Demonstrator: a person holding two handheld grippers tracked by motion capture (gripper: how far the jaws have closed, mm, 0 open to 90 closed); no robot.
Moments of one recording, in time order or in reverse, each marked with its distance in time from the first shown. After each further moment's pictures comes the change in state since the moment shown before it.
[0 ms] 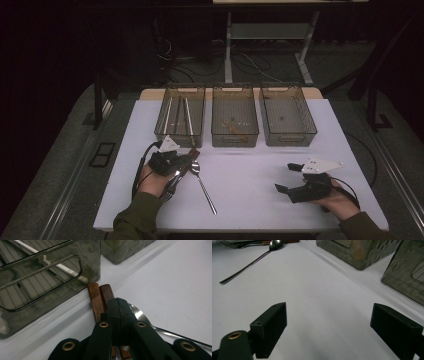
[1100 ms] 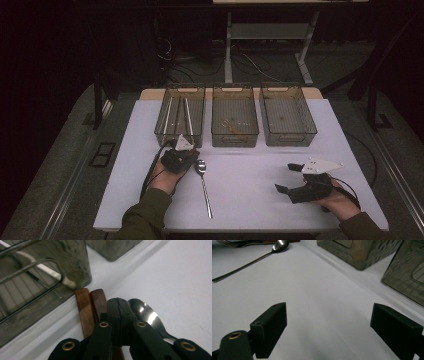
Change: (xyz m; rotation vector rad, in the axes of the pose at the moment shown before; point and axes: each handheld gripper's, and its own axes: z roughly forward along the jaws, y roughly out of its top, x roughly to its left) left arm -0.013 0.012 0.031 0.075 0.006 0.053; right arm 0.001 0.001 -0.001 0.002 0.000 -0.012
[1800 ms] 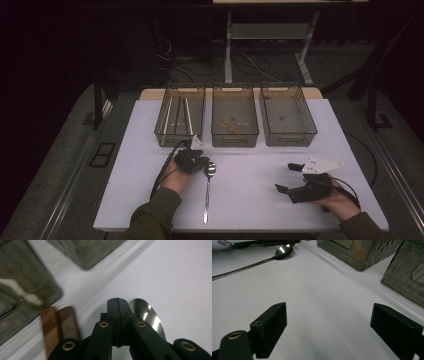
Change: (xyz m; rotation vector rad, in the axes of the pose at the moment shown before) left arm -0.024 0.021 0.020 0.039 -0.052 0.032; right arm 0.000 0.000 -0.001 -0.004 0.002 0.001
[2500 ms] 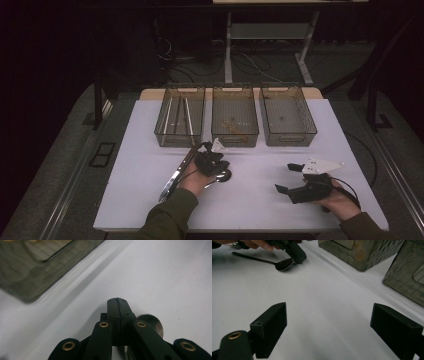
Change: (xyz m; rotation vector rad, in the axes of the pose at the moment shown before) left arm -0.036 0.024 0.027 -0.016 -0.109 0.056; right arm 0.000 0.000 0.000 -0.001 0.008 -0.003
